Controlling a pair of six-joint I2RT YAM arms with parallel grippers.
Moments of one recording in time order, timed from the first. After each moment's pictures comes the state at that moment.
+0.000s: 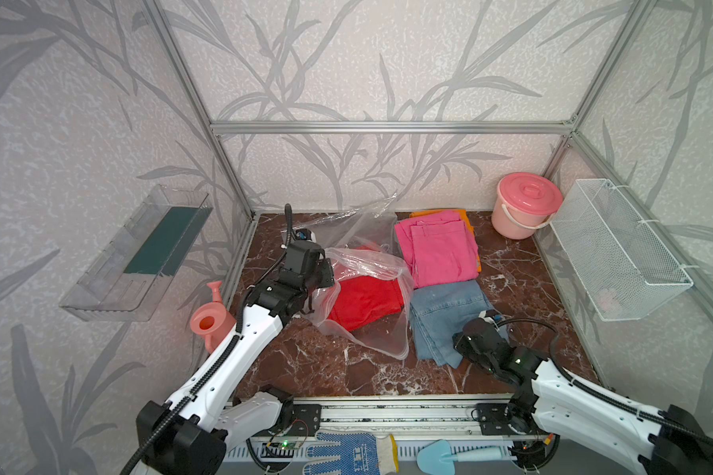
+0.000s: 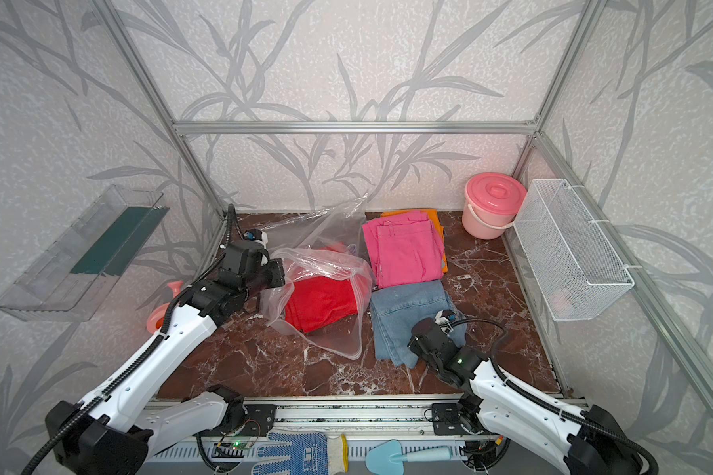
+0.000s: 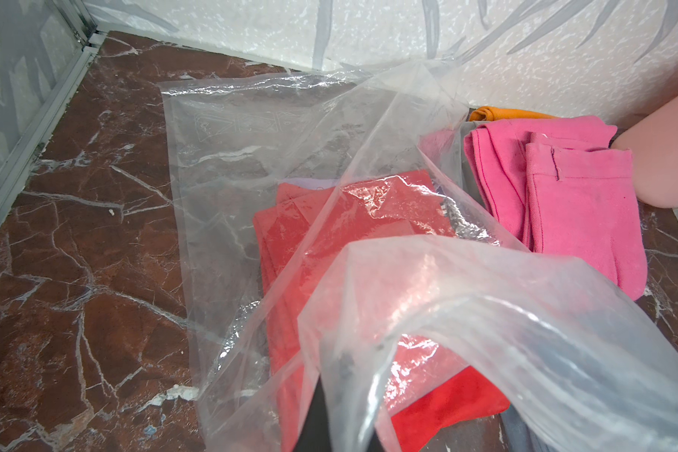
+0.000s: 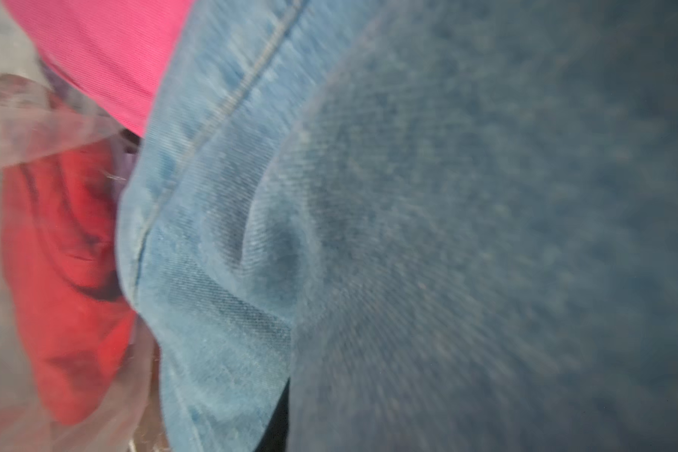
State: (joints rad) left arm -0.37 1.11 1.03 -0.61 -0.19 -0.44; right arm 0.75 0.90 0.29 -0.34 0.22 1.31
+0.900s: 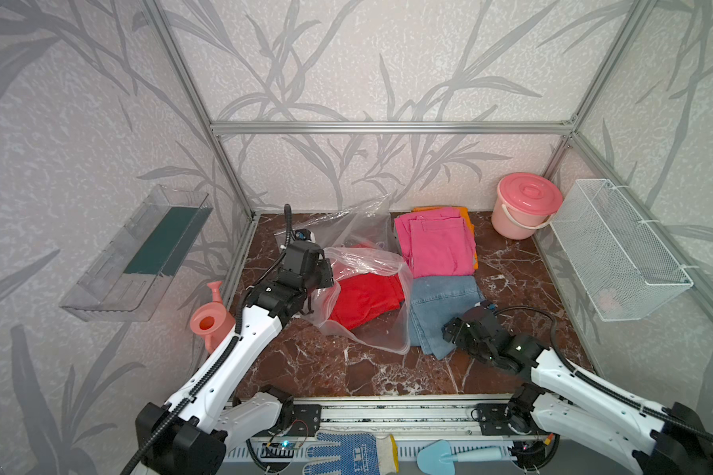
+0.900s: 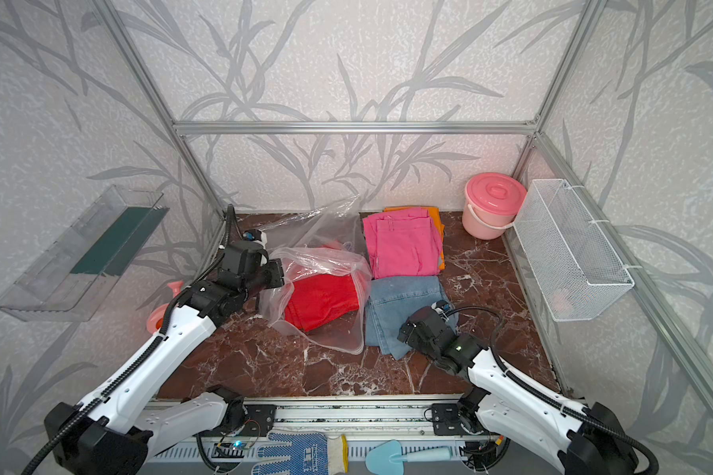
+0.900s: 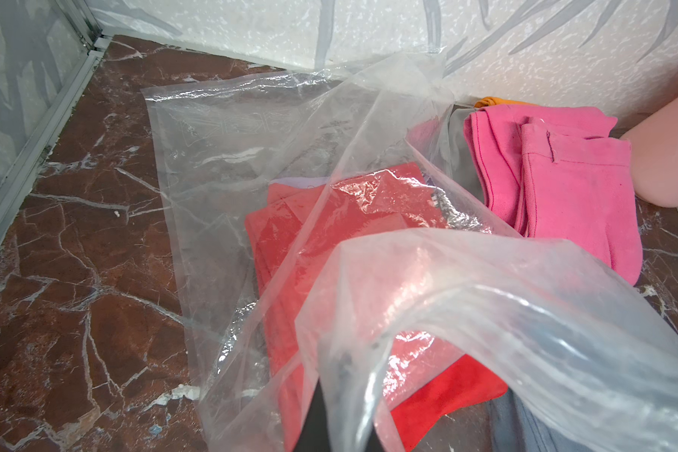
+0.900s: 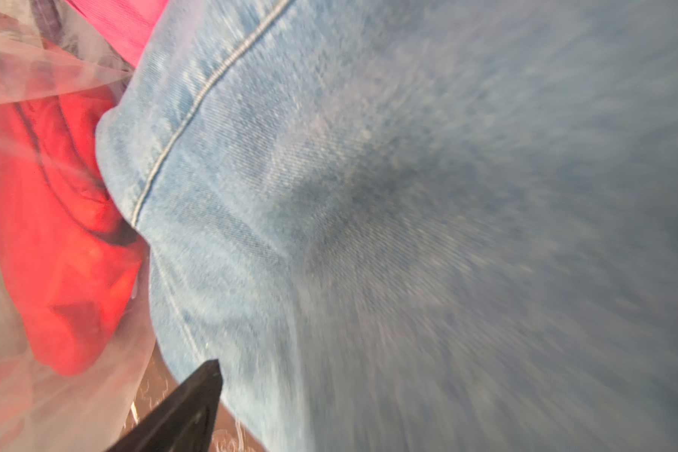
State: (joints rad) left arm -0.37 1.10 1.03 -0.61 -0.20 -0.43; right arm 0.69 0.85 0.51 -0.62 0.15 1.12
